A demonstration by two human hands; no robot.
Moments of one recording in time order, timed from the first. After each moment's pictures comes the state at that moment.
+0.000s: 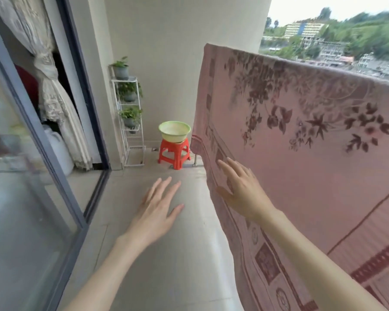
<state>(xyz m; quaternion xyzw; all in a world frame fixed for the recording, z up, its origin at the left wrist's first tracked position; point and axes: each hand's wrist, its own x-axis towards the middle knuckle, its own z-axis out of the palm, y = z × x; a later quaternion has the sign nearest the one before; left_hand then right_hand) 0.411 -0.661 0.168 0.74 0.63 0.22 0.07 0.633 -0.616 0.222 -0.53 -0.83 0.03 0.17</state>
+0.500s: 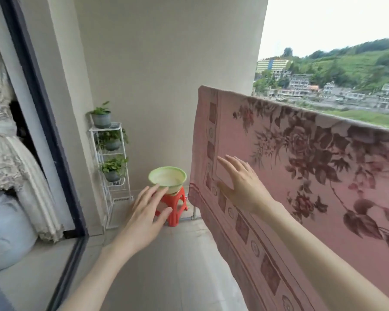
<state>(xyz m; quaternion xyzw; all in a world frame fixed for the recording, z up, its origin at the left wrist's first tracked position) 0.289 -0.262 0.232 0.75 0.59 0.30 0.06 0.531 -0.222 0.297 -0.55 -0.81 -0.03 0.21</state>
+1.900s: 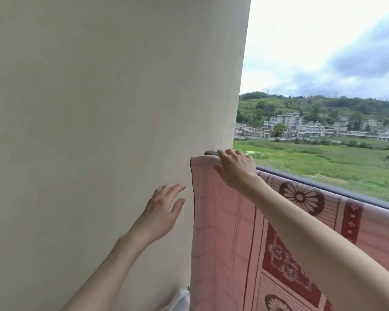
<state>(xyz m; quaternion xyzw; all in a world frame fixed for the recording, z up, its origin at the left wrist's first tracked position) 0.253 0.745 0.328 0.86 0.32 0.39 0.12 0.441 0.707 0.424 -0.75 -0.60 -0.25 0.10</state>
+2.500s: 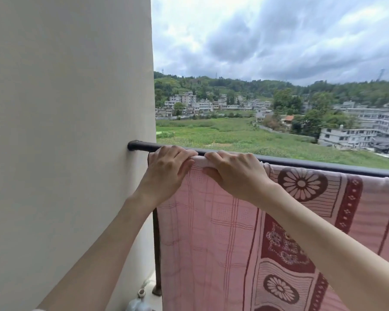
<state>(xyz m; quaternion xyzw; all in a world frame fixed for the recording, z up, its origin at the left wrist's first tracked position) 0.379 0.853 0.378 0.91 0.05 0.41 0.04 0.464 0.689 0.405 -0.76 -0.53 -0.37 0.06</state>
